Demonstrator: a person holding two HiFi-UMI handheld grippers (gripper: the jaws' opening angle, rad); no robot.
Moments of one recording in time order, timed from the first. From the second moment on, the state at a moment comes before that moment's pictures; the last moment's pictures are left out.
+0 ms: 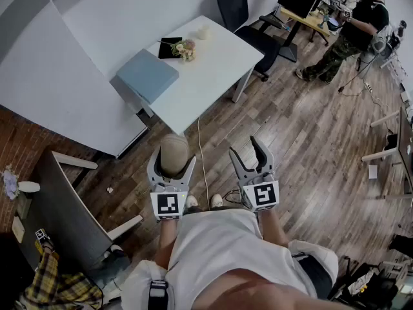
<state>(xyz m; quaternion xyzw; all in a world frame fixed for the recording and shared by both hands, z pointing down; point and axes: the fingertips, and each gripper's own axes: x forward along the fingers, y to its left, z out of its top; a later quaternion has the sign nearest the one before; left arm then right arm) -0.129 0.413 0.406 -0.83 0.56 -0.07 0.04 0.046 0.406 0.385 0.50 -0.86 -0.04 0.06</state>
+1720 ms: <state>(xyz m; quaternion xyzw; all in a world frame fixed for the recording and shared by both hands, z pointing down) -0.088 0.323 0.418 -0.83 0.56 -0.08 0.05 0.078 0.310 0.416 0.49 -0.87 -0.02 0.04</state>
